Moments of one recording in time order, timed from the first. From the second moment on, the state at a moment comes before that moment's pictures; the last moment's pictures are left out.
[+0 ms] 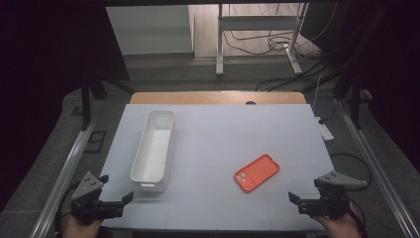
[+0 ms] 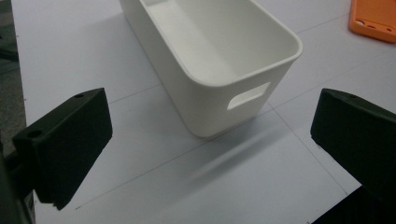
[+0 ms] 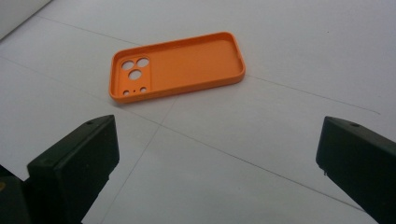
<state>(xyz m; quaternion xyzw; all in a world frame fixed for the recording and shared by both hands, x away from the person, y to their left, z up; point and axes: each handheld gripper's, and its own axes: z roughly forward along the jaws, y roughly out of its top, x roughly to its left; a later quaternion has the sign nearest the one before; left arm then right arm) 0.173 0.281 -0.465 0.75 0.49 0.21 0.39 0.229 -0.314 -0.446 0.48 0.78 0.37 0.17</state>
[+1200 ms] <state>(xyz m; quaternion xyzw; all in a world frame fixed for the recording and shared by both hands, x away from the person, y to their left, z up) 0.171 0.281 -0.465 0.76 0.48 0.20 0.39 0.240 -0.308 -0.447 0.47 0.79 0.36 0.16</state>
